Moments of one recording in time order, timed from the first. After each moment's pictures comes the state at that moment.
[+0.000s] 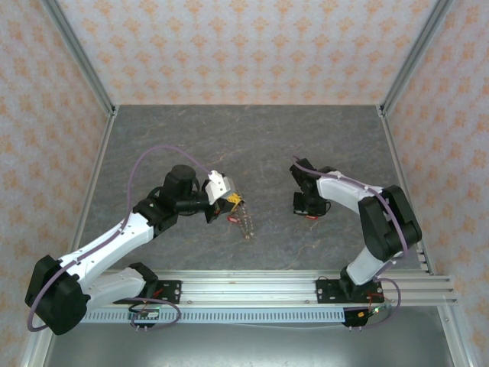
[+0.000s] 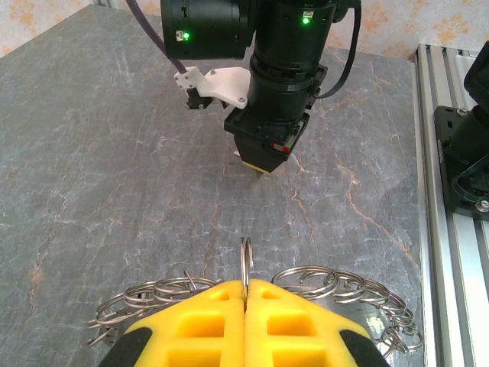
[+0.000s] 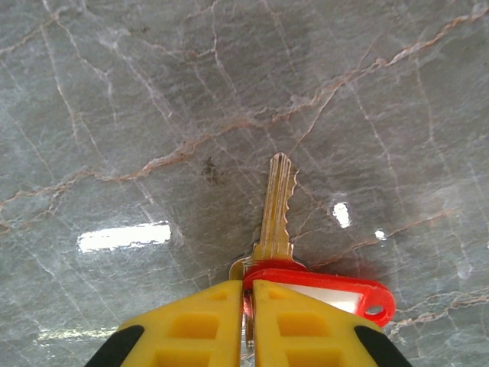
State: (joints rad) left arm -0.56 1.07 0.70 -0.15 0.57 0.28; right arm 0.43 1.63 0.93 -0.80 0.04 0.56
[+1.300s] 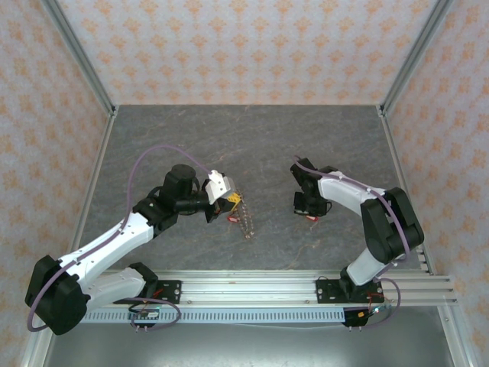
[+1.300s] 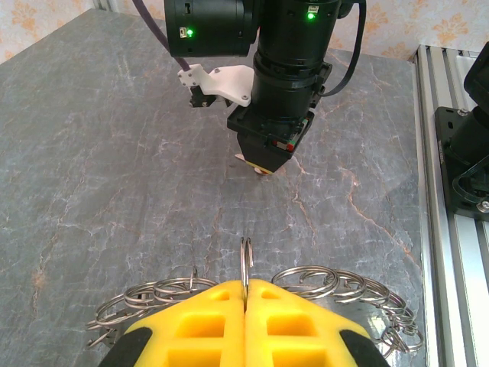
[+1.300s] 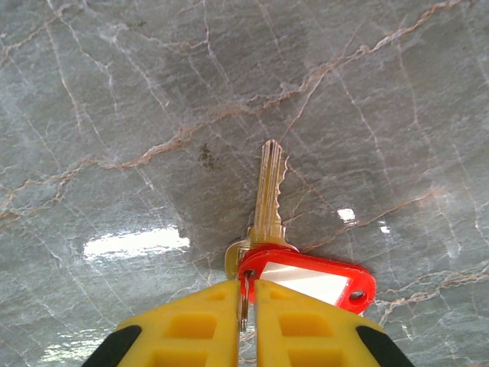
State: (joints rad) left arm -0.56 1.07 0.71 -0.15 0.57 0.28; right arm 0.43 1.61 0.94 -0.82 0.03 0.59
